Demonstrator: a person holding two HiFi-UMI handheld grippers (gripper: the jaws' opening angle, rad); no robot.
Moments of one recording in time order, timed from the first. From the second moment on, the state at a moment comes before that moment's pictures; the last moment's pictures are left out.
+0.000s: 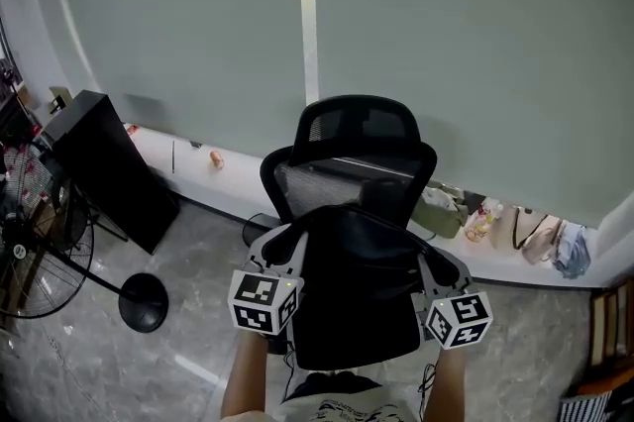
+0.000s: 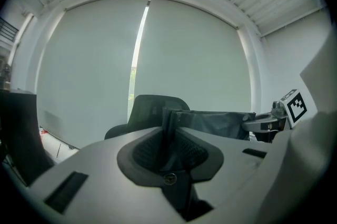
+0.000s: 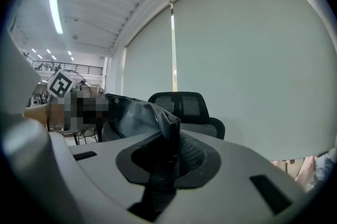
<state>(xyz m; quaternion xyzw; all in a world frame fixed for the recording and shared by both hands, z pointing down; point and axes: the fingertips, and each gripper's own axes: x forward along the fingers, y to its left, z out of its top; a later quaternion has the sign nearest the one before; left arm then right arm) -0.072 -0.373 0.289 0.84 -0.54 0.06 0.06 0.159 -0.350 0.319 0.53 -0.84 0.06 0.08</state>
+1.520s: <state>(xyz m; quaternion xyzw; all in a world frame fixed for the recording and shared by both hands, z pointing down) -0.066 -0.362 0.278 0.85 -0.52 0.05 0.05 0.165 -0.335 0.309 0.56 -0.83 0.07 0.05</state>
